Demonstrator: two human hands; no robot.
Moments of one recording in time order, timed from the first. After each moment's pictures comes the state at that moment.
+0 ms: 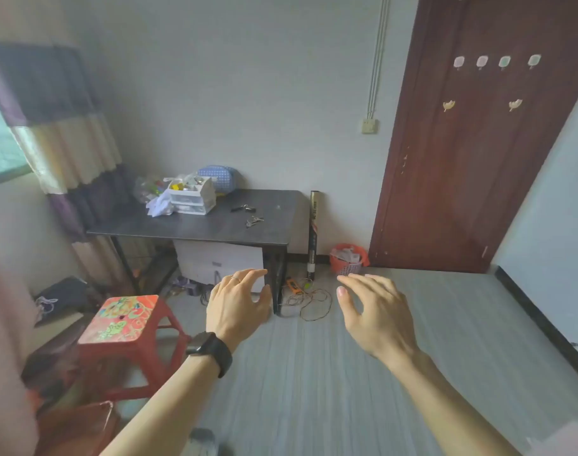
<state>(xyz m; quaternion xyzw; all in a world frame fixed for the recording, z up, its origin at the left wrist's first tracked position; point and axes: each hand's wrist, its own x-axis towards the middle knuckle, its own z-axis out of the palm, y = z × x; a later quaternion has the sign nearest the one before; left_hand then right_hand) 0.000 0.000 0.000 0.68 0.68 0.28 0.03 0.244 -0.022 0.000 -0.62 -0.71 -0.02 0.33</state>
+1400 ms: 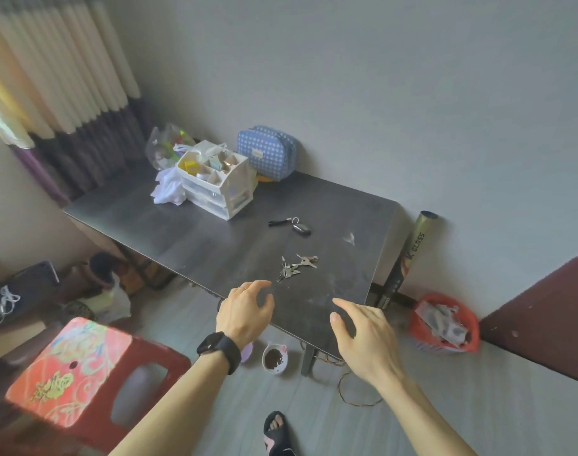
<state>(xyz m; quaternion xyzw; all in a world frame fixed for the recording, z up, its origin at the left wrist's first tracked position) -0.140 0.737 -0.157 0.49 0.82 0.22 0.18 0.093 0.773 -0.145 -0.54 -0.80 0.21 0.18</state>
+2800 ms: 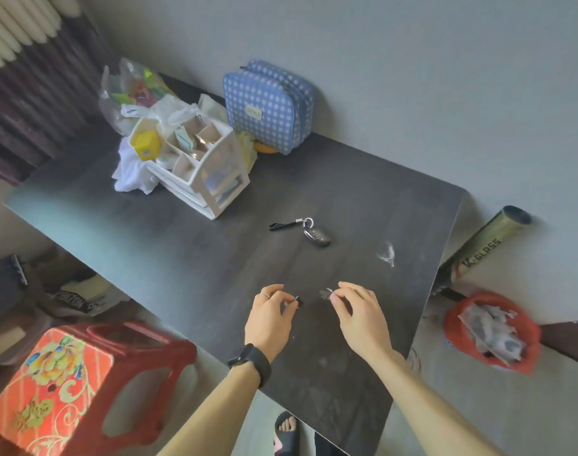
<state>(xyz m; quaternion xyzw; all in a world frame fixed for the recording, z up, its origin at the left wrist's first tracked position) -0.185 0.967 -0.296 0.40 0.84 0.21 0.30 -0.014 1.044 -0.301 -0.55 -0.75 0.34 0.14</state>
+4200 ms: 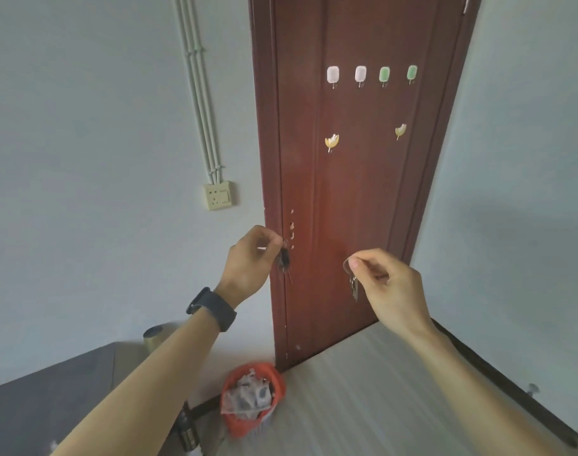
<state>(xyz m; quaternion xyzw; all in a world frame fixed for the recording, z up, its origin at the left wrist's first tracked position) 0.426 0.984 0.094 0.77 0.34 0.38 0.39 0.596 0.816 0.074 -0.68 -0.47 0.04 0.56</state>
